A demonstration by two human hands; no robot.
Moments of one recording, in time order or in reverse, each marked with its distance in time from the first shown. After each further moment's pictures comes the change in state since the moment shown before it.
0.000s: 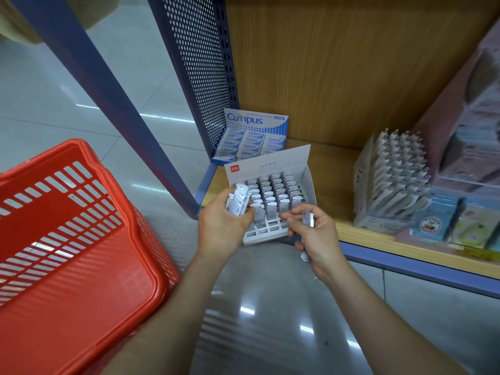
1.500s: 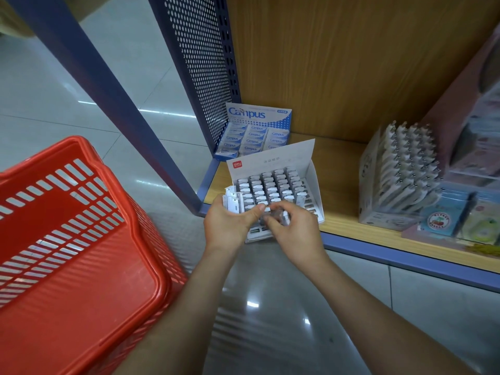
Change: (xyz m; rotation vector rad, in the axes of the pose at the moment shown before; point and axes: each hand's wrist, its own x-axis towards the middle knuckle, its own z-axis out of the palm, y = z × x) left_hand 0.004 -0.019 0.014 -0.234 0.005 -0.228; right_hand 0.005 0.011 0.027 -0.798 0.009 -0.341
